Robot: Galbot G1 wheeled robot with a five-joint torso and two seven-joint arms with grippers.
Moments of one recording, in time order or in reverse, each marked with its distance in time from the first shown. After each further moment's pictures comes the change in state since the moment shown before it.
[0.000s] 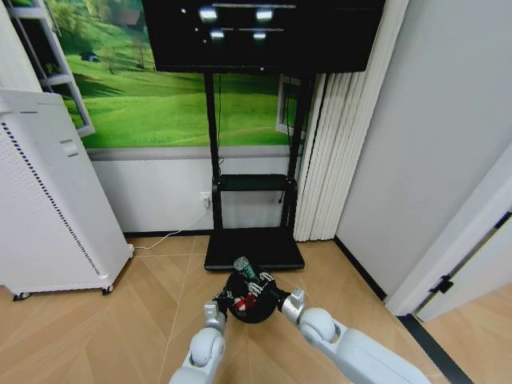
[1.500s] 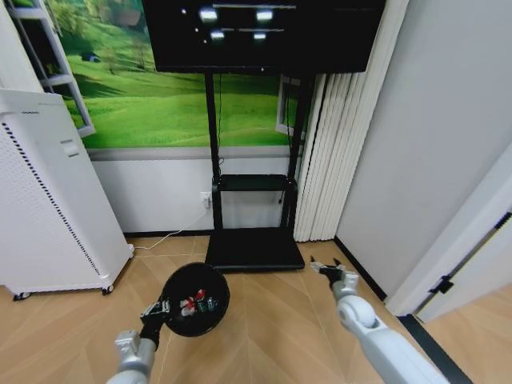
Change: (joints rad) left arm 0.480 0.218 -0.401 -0.587 -0.141 0.018 -0.009; right arm -0.215 0.082 0.637 -0.145 0.052 -0.216 0.428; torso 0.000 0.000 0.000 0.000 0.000
